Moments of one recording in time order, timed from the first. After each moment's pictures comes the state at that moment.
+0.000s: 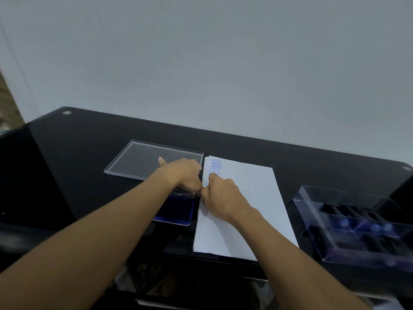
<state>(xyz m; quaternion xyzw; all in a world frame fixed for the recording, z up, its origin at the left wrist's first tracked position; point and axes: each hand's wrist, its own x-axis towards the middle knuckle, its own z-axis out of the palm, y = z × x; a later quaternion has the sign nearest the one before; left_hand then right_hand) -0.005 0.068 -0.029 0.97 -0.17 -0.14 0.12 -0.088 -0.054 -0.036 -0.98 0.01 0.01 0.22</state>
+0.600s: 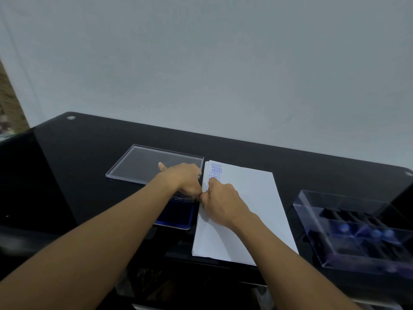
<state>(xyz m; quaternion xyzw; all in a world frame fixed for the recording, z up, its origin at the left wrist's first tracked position) -0.014 0.067 -0.022 0.97 -0.15 -0.14 0.11 -0.090 -0.054 -0.035 -0.98 0.00 0.01 0.22</state>
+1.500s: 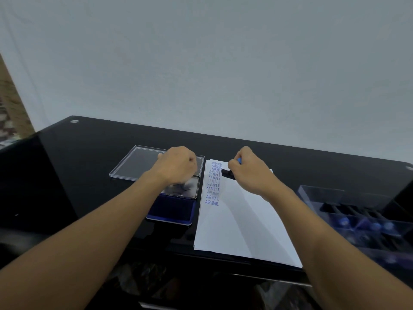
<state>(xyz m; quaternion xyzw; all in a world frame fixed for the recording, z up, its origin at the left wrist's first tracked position) -0.029 0.088 -0.001 0.95 -0.13 0.02 0.28 -0.092 -0.101 0.024 -0.94 0.02 -0.05 0.35</state>
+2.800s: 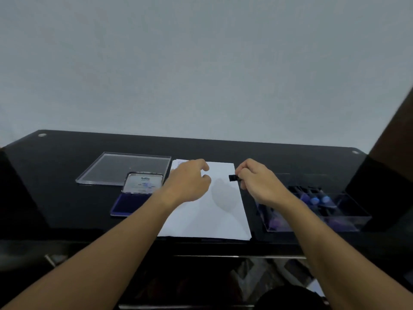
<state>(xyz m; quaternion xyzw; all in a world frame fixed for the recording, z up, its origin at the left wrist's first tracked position) -0.121 -0.012 0.008 0.93 -0.19 -0.01 0.31 -0.183 -0.197 0.026 -0.92 0.07 -0.08 0.39</state>
